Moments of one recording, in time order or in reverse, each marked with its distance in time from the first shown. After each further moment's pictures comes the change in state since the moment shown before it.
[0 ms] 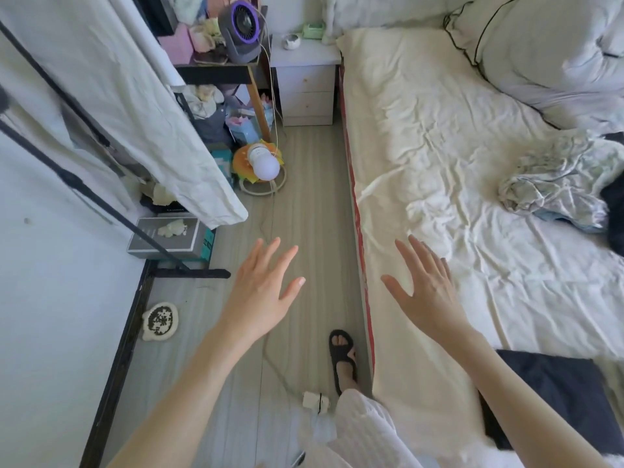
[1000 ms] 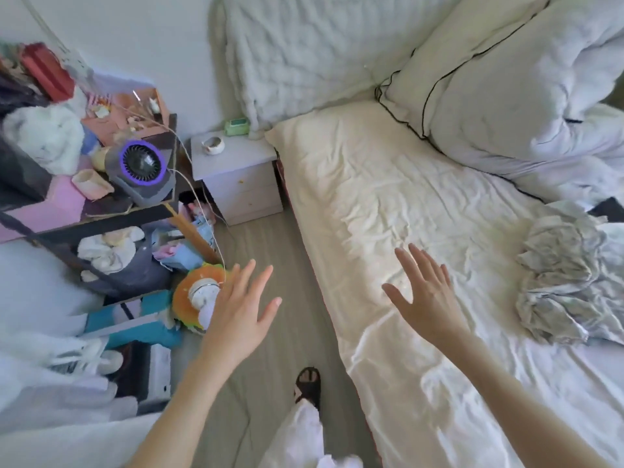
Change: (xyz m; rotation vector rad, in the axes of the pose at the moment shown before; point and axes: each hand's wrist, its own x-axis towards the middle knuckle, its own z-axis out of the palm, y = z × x) left_hand 0.558 -0.023 -0.077 0.058 0.011 0.156; right_hand 0.494 0.094 -0.068 -0.042 0.171 0.231
